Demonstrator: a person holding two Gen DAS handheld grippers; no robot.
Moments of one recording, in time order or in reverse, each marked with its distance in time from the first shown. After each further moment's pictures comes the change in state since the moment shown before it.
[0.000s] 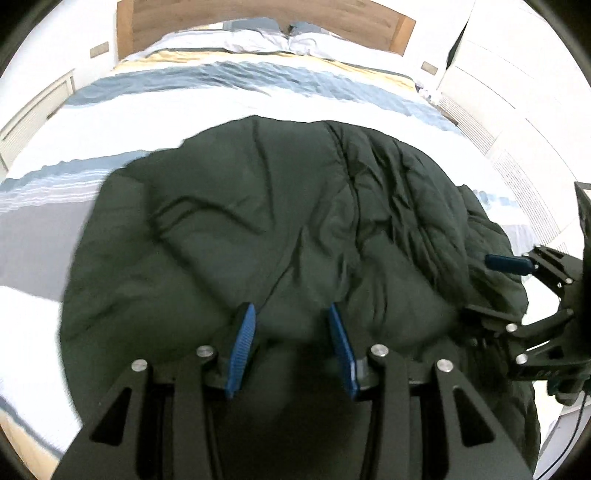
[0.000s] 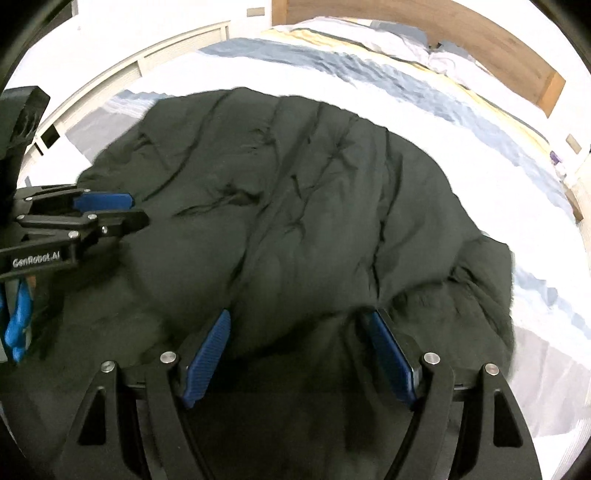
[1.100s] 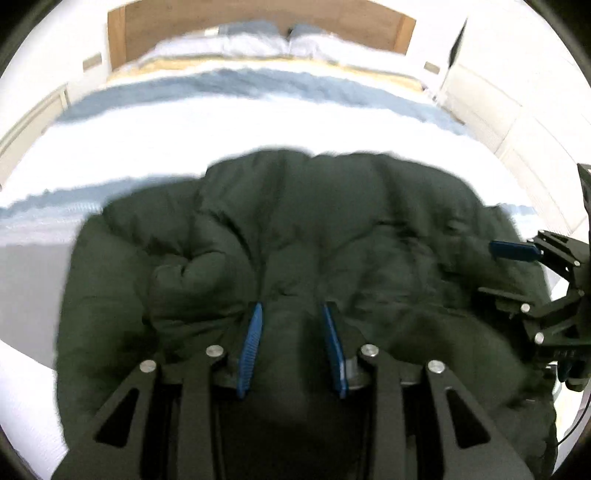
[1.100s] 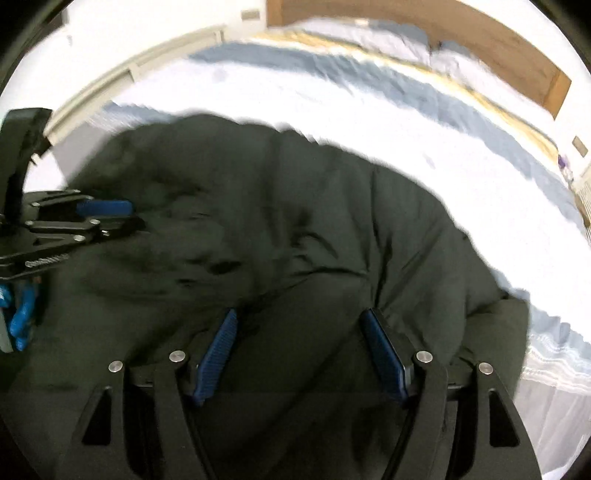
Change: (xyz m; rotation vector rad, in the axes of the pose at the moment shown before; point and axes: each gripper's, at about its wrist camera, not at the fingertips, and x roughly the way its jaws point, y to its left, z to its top) left arm 0.039 0.016 0.045 0.036 -0.052 0.029; right arm 0.035 -0.024 0.046 0.000 -0.044 0.022
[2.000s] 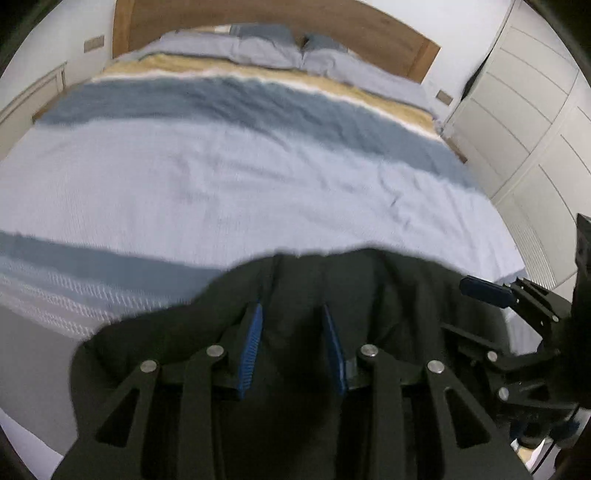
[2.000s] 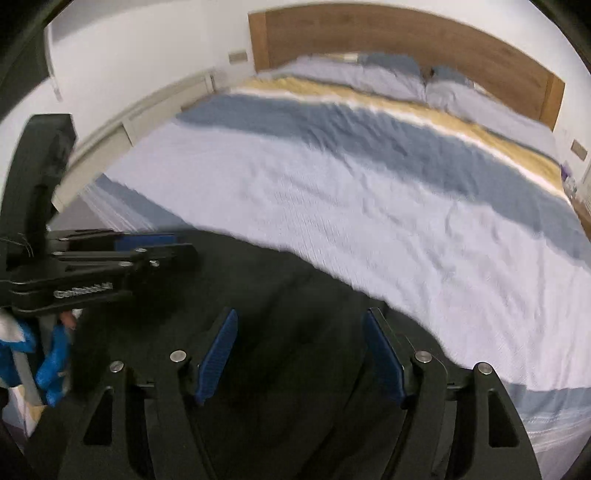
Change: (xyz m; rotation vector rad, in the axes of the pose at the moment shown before) left arm 0.051 0.048 0.124 -0.117 0.032 -0.085; right arm 0.027 -0.020 0.113 0.092 -0.088 0.031
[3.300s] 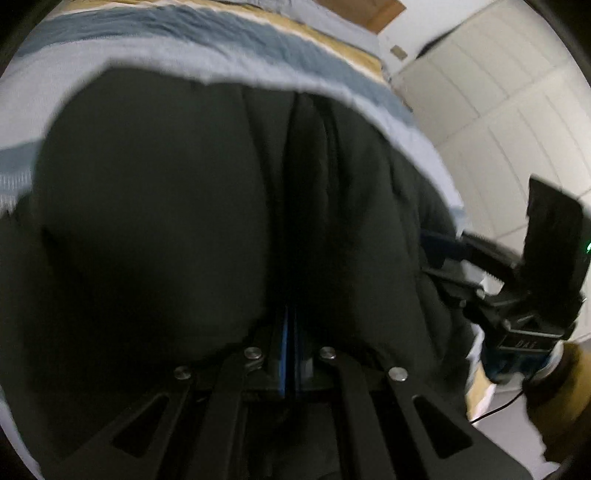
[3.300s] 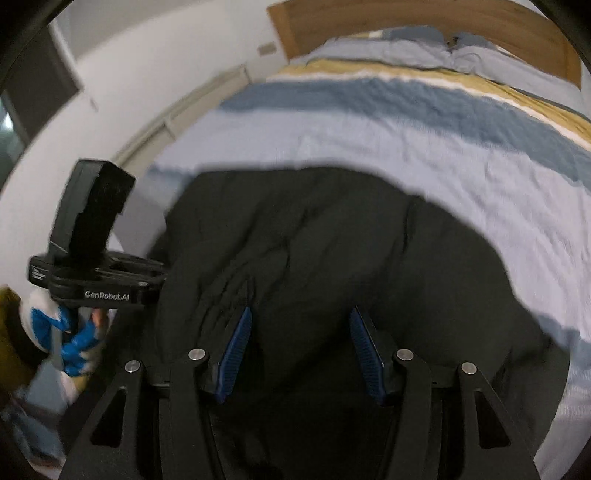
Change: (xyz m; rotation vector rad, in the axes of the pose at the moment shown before) left arm 0.015 -0.017 -0.074 0.009 0.235 -0.279; right arm -0.014 0.002 -0.059 0.025 0.048 0.235
